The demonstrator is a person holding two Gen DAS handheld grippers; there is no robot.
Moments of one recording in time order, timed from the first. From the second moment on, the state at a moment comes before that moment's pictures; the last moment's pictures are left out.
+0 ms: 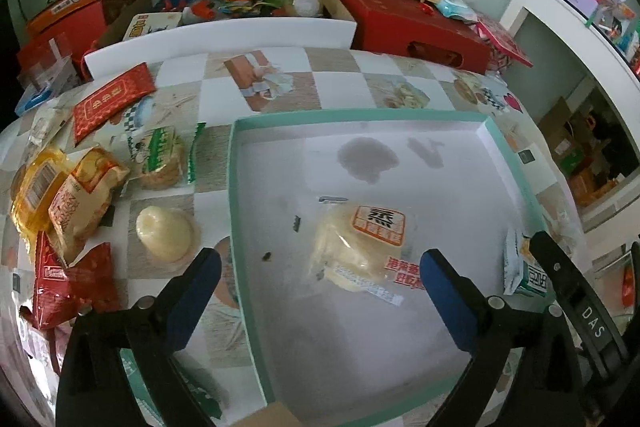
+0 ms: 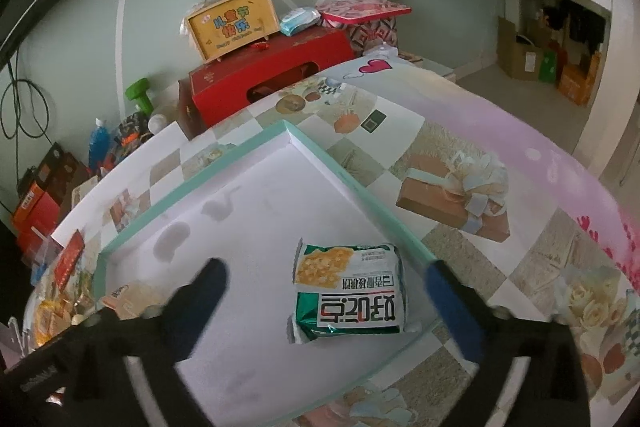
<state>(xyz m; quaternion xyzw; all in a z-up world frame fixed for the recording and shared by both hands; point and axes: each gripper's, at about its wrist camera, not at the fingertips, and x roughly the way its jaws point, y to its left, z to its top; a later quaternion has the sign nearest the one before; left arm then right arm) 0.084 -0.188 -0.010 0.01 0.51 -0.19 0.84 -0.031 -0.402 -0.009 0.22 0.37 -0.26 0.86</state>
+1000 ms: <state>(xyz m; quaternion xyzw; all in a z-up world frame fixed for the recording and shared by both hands) 0.063 -0.137 0.016 -0.02 0.47 -0.13 0.87 -0.032 -0.382 0.007 0.20 0.36 -0.24 0.88</state>
